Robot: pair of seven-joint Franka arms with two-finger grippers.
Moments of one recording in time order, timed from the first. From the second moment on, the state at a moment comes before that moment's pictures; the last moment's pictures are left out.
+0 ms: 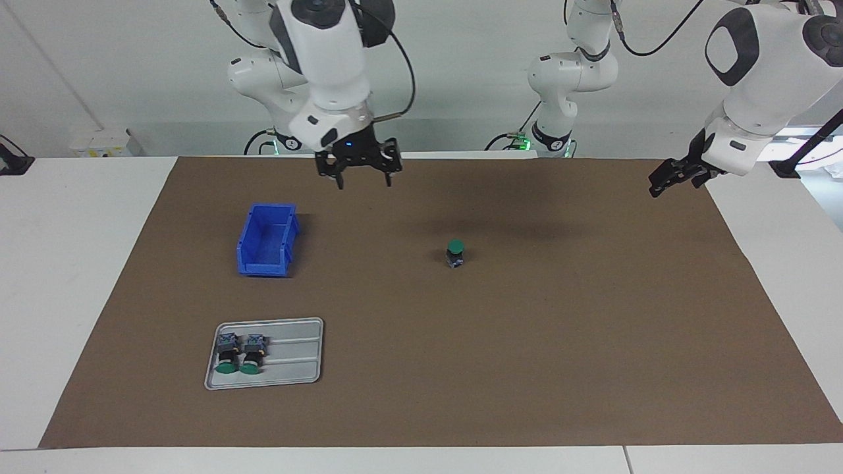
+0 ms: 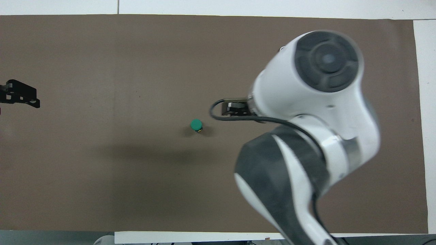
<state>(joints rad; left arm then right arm) -0.04 -0.01 -0.01 -1.66 0.01 1.50 -0.14 0.52 0.14 0.04 -1.59 0.08 1.77 0.60</state>
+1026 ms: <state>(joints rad) -0.04 -0.02 -0.01 -1.66 0.01 1.47 -0.14 0.72 0.53 0.04 -1.64 0.03 2.25 0.52</state>
